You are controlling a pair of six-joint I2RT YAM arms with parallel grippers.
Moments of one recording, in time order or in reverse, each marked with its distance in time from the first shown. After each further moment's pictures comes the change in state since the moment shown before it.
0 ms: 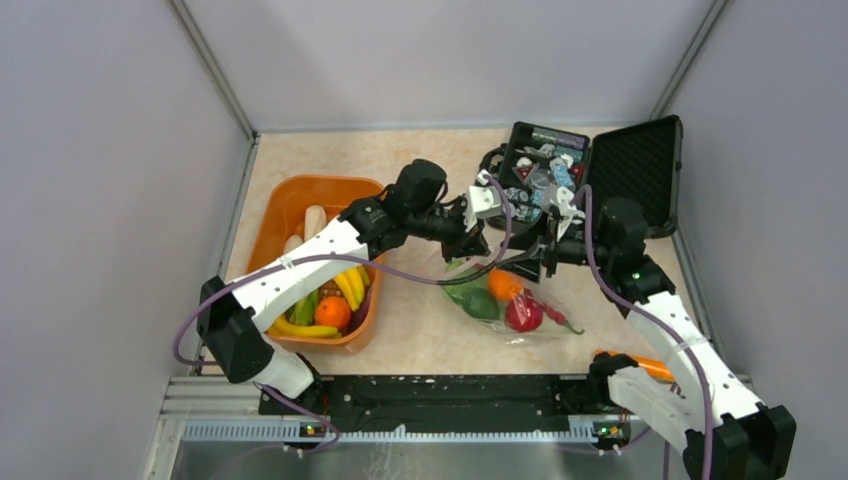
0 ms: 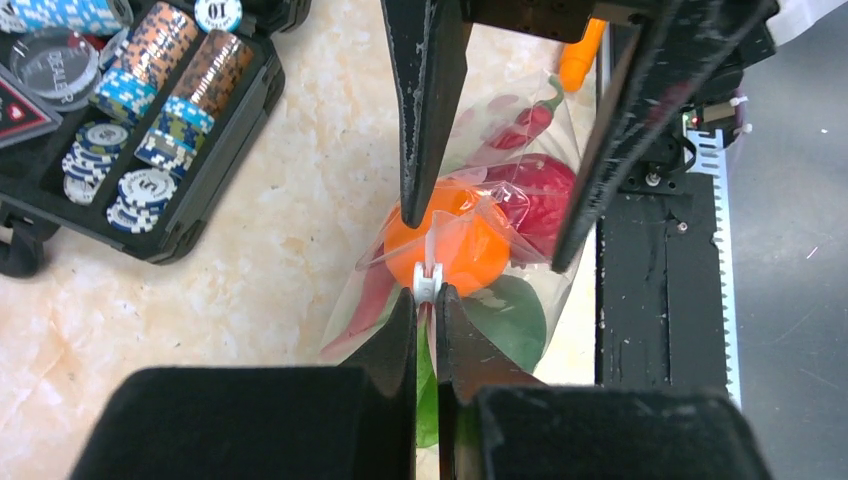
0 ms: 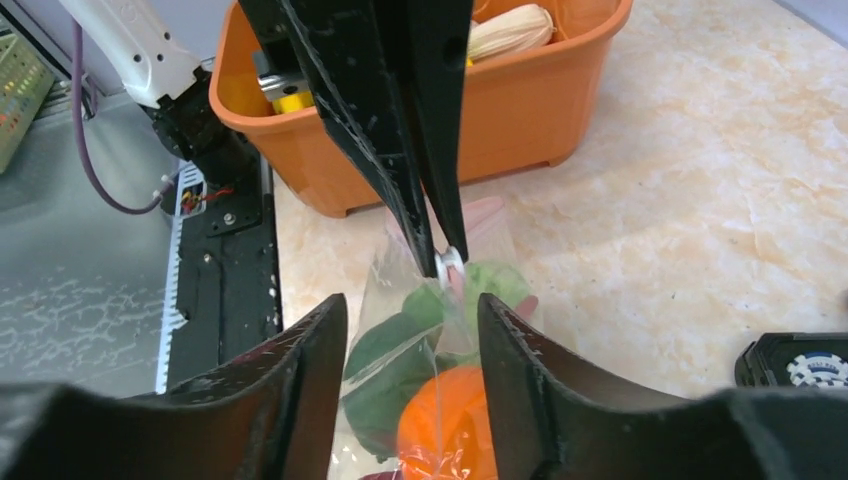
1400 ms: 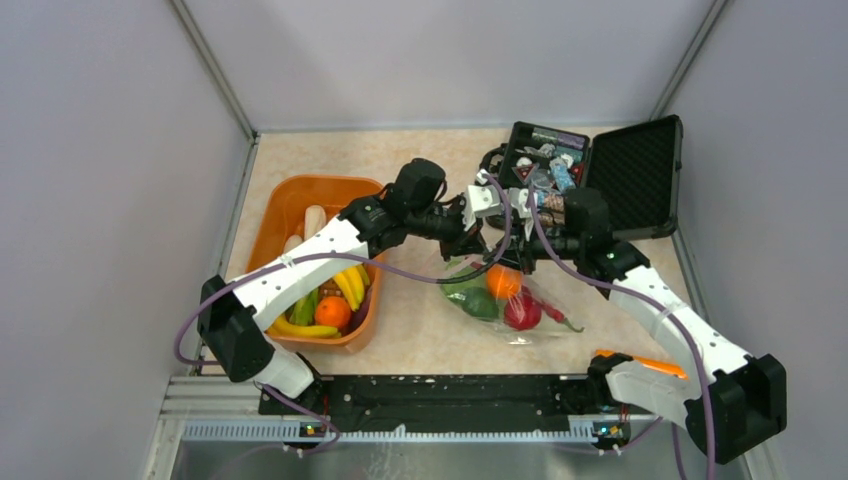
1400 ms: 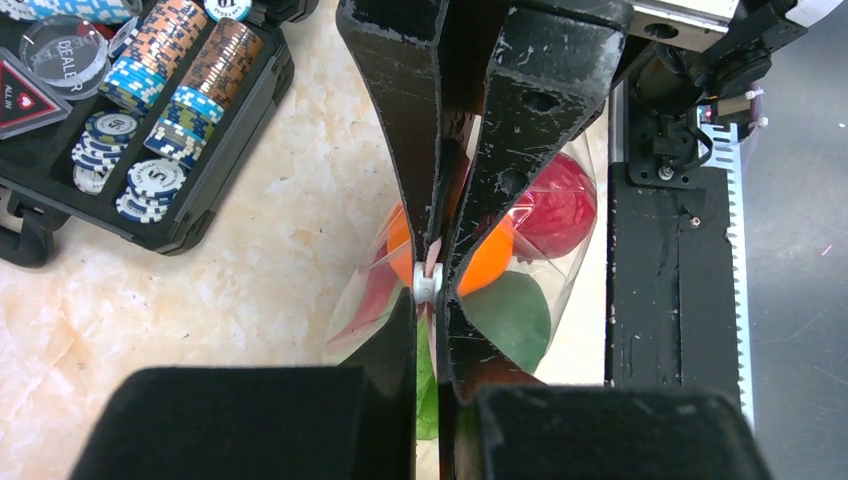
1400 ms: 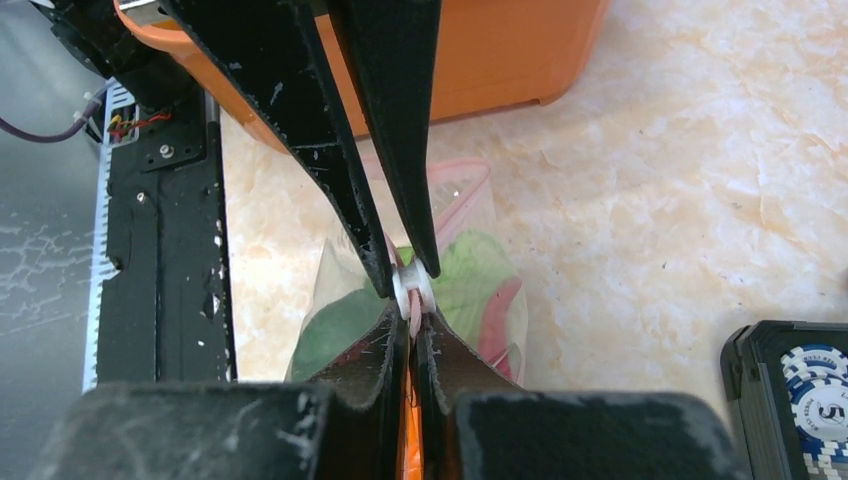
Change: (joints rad) left arm 0.008 0.010 -0.003 -0.004 -0.008 0.012; right arm 0.146 0.193 0.100 -0.164 0.173 -0.234
